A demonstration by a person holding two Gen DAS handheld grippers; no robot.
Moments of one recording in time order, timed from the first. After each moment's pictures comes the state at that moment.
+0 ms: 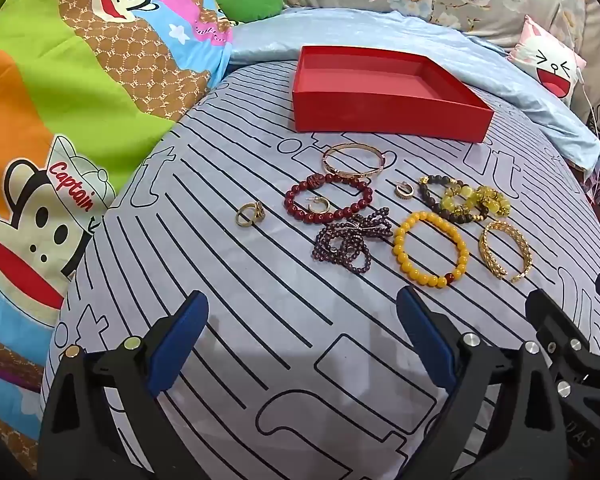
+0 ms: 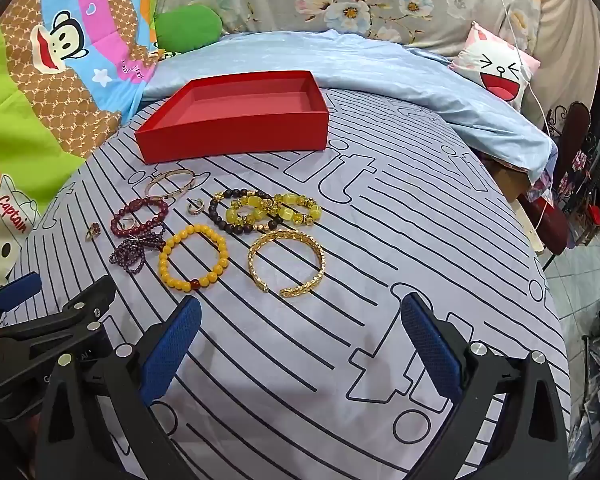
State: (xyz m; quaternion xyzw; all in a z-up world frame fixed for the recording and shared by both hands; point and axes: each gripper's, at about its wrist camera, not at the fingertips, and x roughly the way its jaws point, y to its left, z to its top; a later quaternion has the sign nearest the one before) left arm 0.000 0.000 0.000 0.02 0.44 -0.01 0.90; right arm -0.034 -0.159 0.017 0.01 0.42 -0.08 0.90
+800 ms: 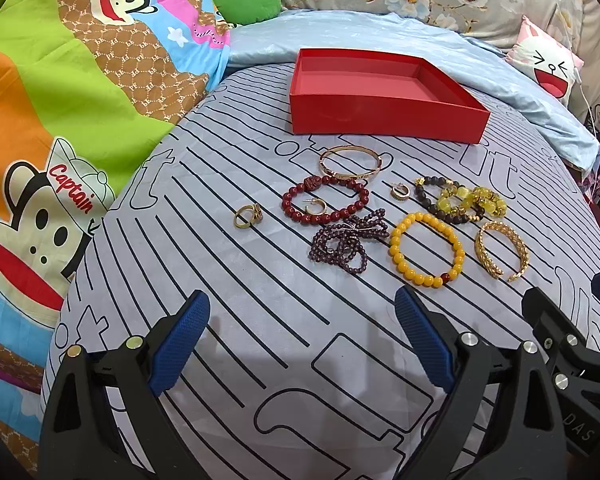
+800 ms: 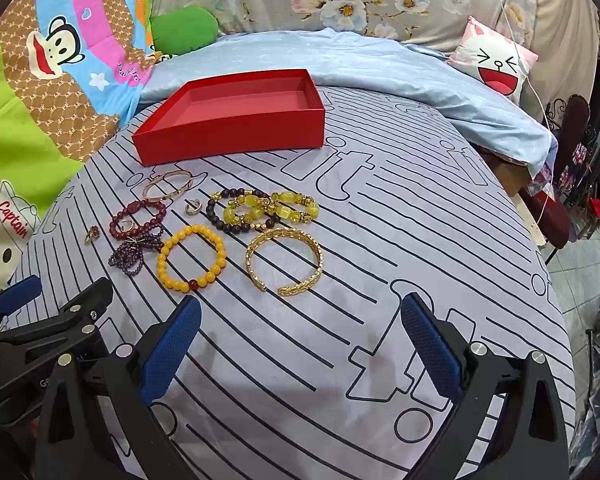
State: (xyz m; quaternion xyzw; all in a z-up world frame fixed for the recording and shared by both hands) left arm -0.001 -0.003 0.005 0.02 0.44 -0.01 0.90; right arm -0.034 -0.163 0.017 0.02 0.42 -0.08 0.90
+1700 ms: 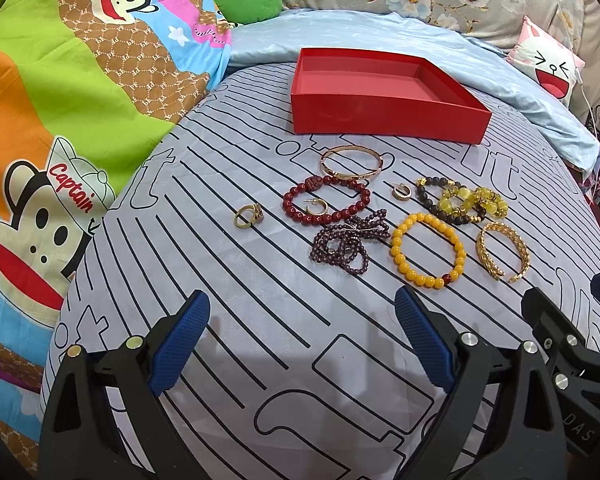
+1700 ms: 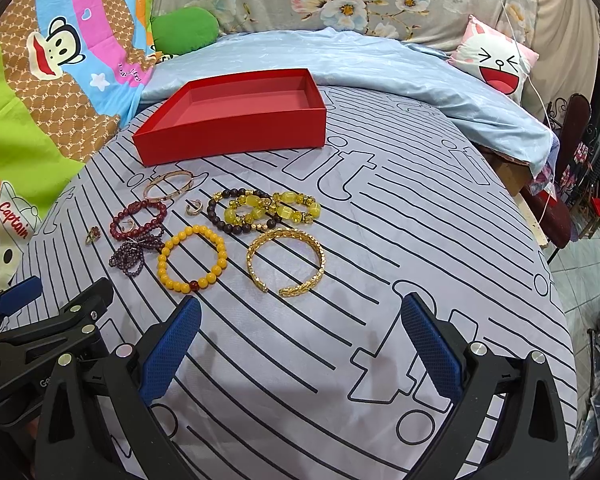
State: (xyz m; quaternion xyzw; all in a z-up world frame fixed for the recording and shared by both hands) left arm 0.000 -0.003 0.006 0.02 0.44 -0.01 0.90; right arm -0.033 -0.161 0.016 0.02 0.42 -0.08 0.91
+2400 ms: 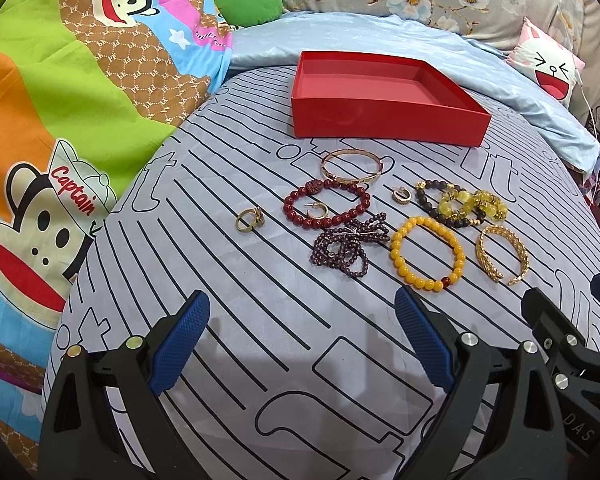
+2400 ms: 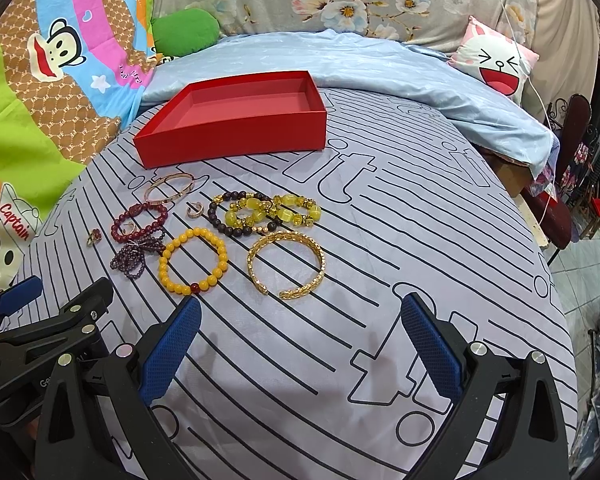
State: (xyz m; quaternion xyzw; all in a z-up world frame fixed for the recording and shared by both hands) left arm 0.000 -0.003 0.007 0.02 0.44 -0.01 0.90; right arm -0.033 -0.161 0.017 0.02 0.42 -0.08 0.91
